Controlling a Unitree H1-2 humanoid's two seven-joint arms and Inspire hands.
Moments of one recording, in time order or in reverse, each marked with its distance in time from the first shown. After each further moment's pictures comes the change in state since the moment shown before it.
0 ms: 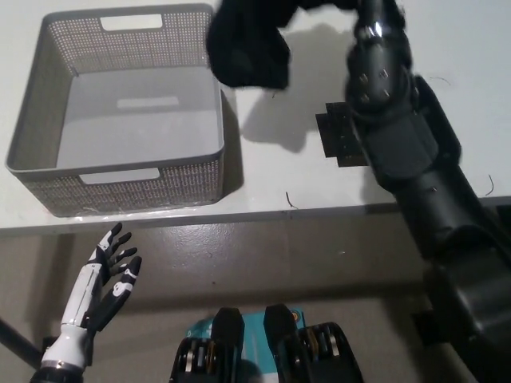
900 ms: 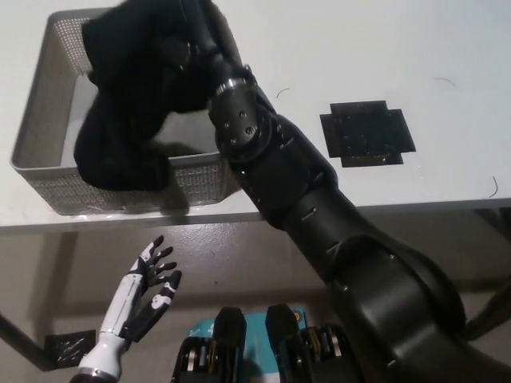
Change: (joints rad) left_arm 0.012 -0.062 -0.077 0.004 0.062 0.000 0.003; right_arm -0.083 0.236 0.052 0.446 0.056 0.054 0.093
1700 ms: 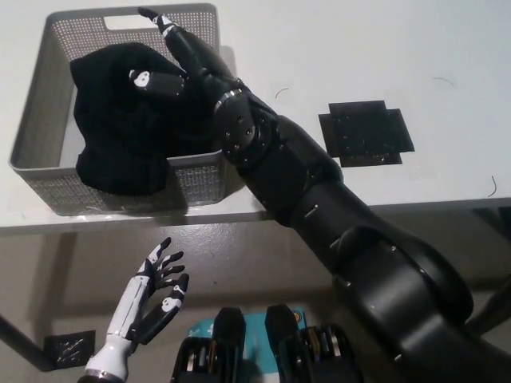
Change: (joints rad) left_arm 0.006 -0.012 -0.003 -0.006 0.005 0.003 -0.001; right_arm -0.024 -0.037 0.141 0.041 -0.019 0.069 0.204
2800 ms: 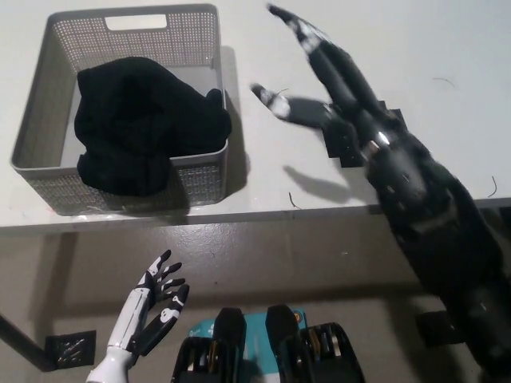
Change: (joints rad) left_arm 0.030 -0.008 0.001 0.010 0.000 0.001 0.000; right_arm 0.570 -0.367 0.018 -1.041 -0.039 0.145 0.169
